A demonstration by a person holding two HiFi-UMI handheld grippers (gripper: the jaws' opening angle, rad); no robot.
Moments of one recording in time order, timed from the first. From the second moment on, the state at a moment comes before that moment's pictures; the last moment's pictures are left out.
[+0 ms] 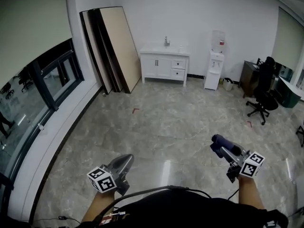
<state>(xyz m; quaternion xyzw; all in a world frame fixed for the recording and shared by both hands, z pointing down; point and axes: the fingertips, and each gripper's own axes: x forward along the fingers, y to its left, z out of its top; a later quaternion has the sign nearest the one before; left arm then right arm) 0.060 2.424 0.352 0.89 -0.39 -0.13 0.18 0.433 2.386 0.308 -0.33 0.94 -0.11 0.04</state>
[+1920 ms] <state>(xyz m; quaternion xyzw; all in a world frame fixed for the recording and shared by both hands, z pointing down) 0.090 1.822 0.302 0.92 -0.35 -0.13 0.15 0.451 1.819 0.296 -0.37 0.92 -0.11 0.03</state>
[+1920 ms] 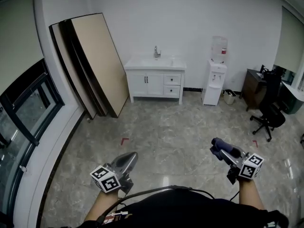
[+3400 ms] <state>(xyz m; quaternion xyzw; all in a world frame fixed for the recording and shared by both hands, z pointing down) 0.186 1.494 0.299 0.86 -0.47 -0.12 0.15 0.531 1.393 0.312 -0.25 0.96 -0.14 0.05</state>
